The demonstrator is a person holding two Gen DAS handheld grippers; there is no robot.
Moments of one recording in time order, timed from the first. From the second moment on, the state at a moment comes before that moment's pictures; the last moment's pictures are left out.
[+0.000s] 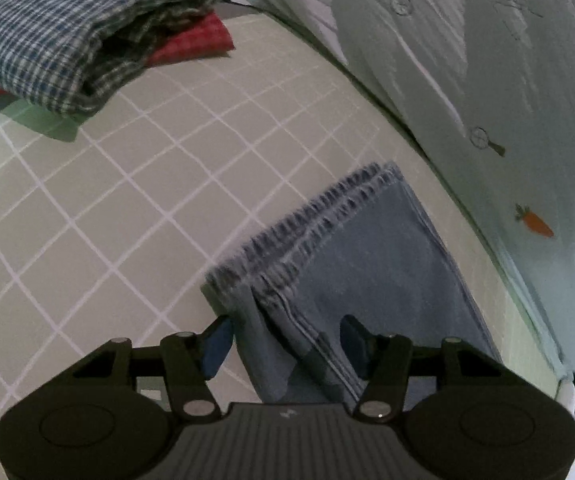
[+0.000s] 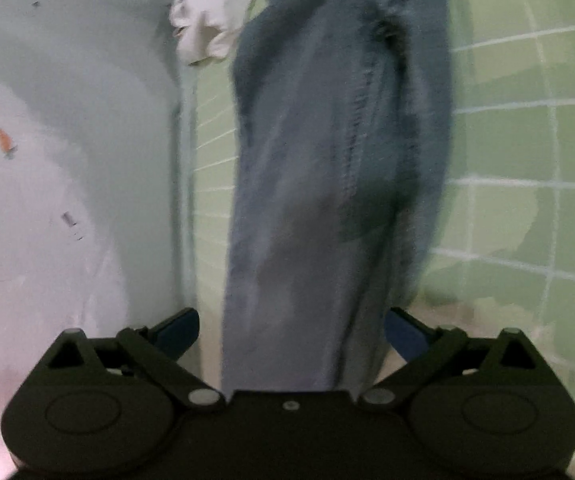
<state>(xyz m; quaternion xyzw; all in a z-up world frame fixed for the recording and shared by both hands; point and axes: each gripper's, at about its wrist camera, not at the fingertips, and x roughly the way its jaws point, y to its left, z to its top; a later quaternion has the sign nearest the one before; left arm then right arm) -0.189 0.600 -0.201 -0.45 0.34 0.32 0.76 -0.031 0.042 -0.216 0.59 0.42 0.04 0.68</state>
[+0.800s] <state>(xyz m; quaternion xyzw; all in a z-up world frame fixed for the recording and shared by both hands) -0.160 0.611 -0.201 -0.41 0.38 0.33 0.76 0.023 0.058 -0.233 0.54 0.46 0.00 0.70</state>
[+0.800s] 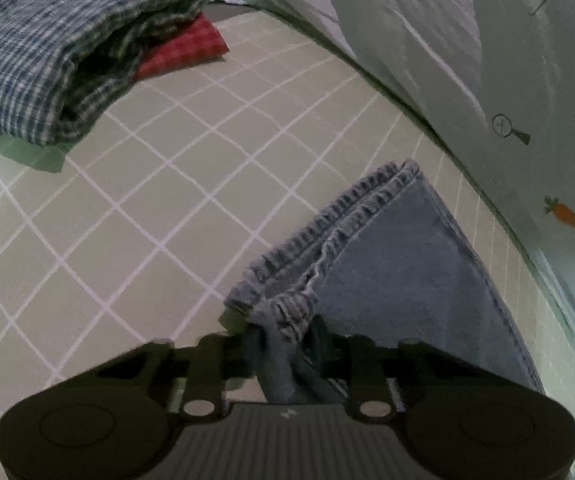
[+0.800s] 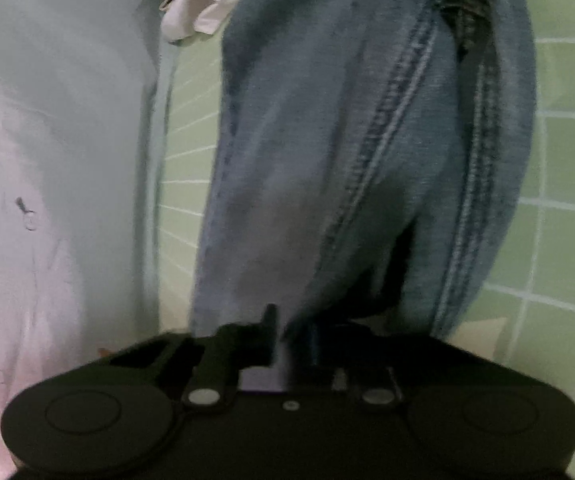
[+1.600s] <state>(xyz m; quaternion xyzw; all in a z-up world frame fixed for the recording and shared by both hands) -0.163 0.602 -0.203 -0.45 0.37 0.29 0.76 0.008 0.050 -0.252 0.58 0.47 -0.01 0.67</state>
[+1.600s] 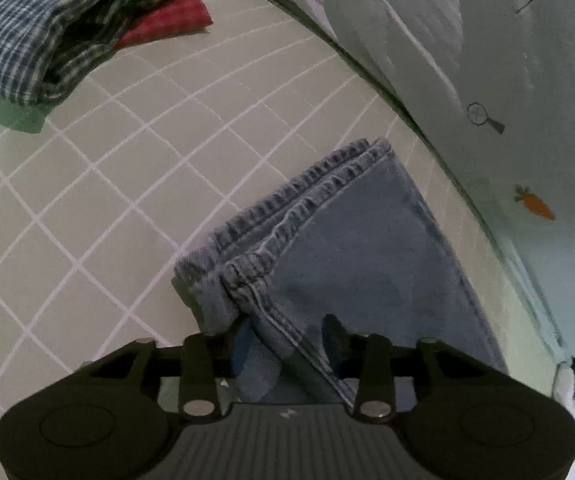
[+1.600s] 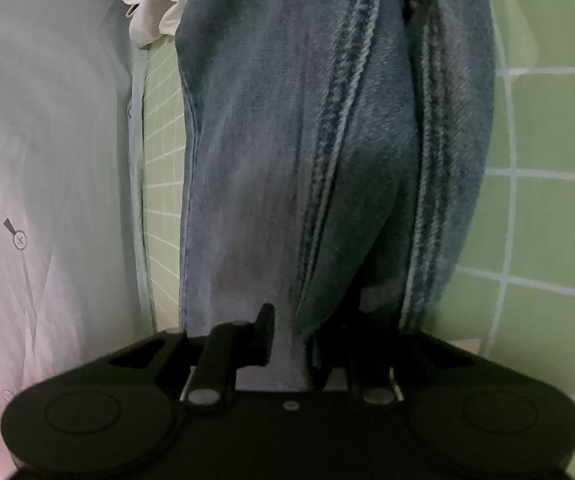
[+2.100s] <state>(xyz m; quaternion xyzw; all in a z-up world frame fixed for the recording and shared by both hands) -0.149 0.606 -0.201 -0.42 0.36 0.30 0.77 0.019 0.054 -0.242 0.58 0.45 0.03 0.68</state>
